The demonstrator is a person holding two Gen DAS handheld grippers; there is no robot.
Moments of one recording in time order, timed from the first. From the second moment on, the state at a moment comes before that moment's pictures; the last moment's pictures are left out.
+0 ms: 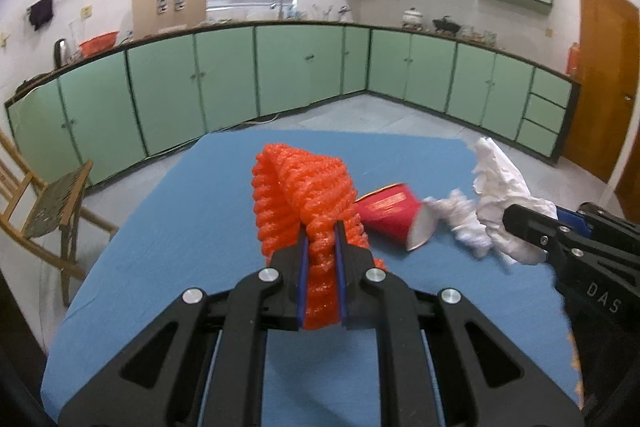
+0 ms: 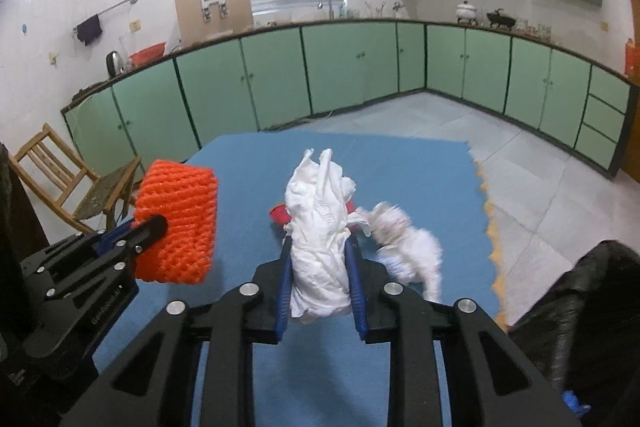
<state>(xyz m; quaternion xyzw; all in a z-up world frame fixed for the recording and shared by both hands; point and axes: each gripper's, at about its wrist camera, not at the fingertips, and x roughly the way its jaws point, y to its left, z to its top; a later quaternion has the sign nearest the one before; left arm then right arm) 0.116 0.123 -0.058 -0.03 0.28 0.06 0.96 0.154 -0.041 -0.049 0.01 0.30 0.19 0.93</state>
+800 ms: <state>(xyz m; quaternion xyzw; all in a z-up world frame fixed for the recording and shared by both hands) 0.116 -0.073 -0.037 -0.01 0.25 -0.14 0.96 0.099 -0.217 -0.016 0.04 0.25 0.04 0.97</state>
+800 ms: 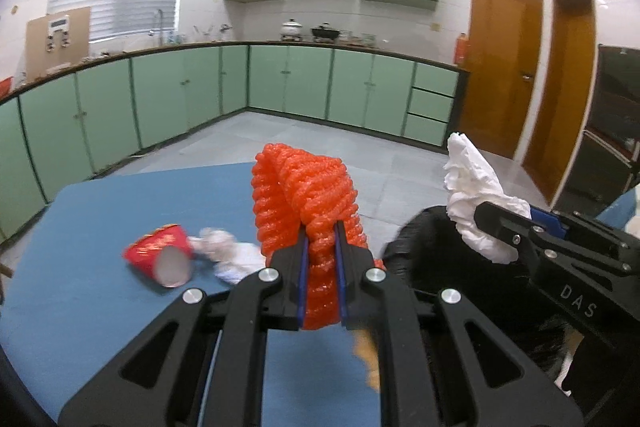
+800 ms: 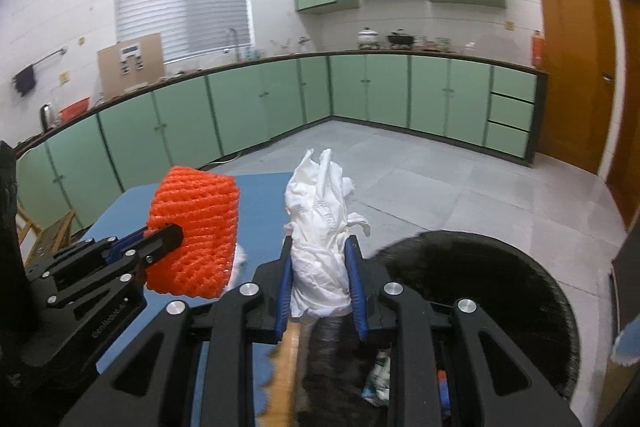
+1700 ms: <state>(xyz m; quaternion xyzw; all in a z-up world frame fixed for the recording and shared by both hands) 0.151 -0.223 -0.085 0.04 0.31 -0.26 0.91 0.074 -0.367 -0.076 0.08 0.30 -0.12 0.94</state>
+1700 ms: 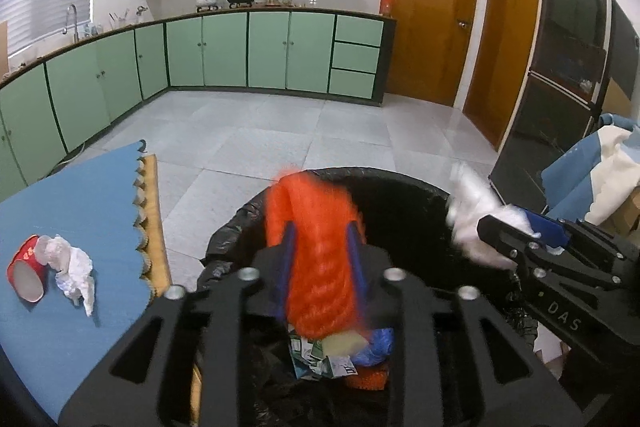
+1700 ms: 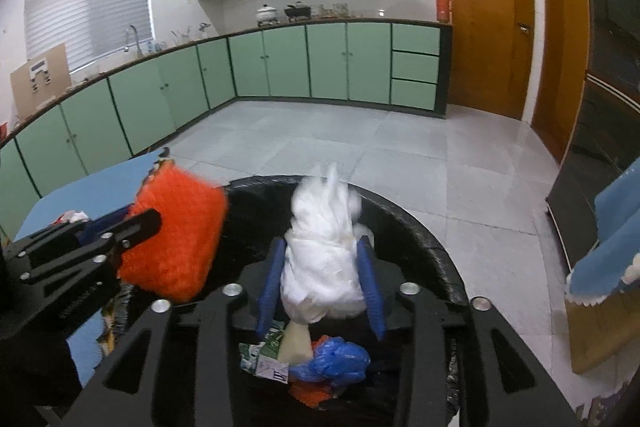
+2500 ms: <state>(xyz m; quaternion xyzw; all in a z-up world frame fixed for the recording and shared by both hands) 0.165 -0.015 -0.054 0.01 0.26 -0.07 0.96 0.124 -0.236 -0.046 0.06 0.26 0.01 0.96</state>
